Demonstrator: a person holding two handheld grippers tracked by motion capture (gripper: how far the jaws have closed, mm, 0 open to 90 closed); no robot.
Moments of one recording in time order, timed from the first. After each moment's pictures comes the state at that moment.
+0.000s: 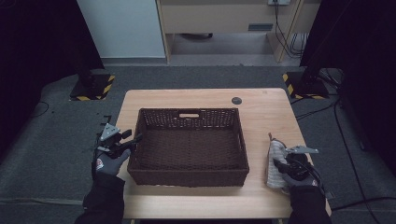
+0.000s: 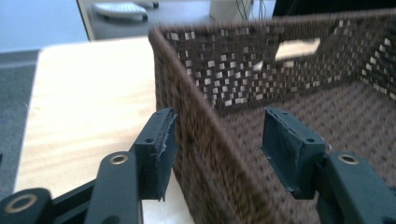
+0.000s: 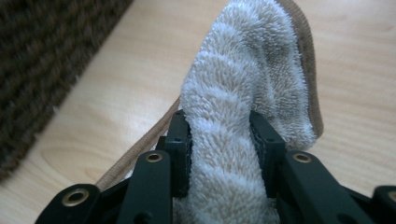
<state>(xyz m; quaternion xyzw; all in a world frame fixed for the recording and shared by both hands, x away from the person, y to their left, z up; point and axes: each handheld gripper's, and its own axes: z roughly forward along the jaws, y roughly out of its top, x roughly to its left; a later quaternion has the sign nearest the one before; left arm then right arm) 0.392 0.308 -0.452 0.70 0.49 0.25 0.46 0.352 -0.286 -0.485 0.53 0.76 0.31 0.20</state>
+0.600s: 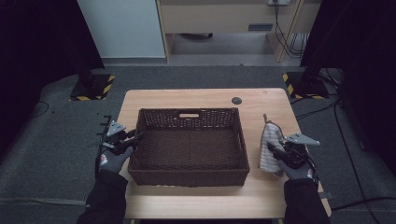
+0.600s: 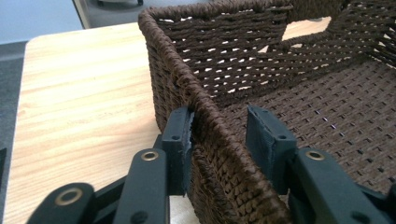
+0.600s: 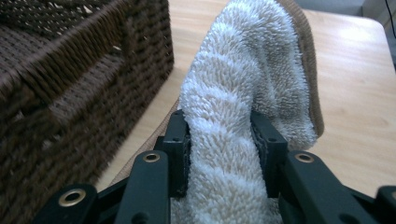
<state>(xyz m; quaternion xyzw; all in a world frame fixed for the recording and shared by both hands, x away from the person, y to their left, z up) 0.406 0.302 -0.459 0.73 0.48 0.23 0.43 0.375 -0.271 -0.458 0.49 0.73 0.40 0.25</state>
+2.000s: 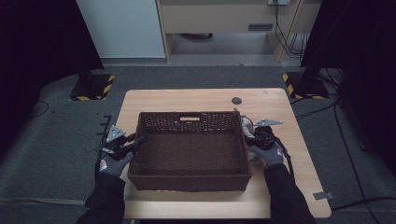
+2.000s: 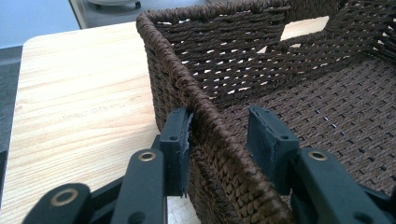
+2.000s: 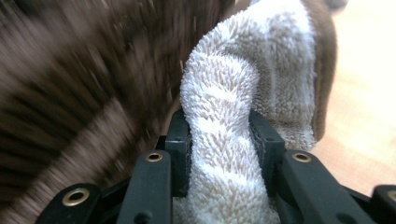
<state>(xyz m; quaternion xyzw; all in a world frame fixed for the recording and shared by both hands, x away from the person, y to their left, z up) 0.389 0.299 -0.461 0.73 0.47 0.24 0.43 0.460 -0.211 -0.496 0.45 0.78 0.41 0.15</state>
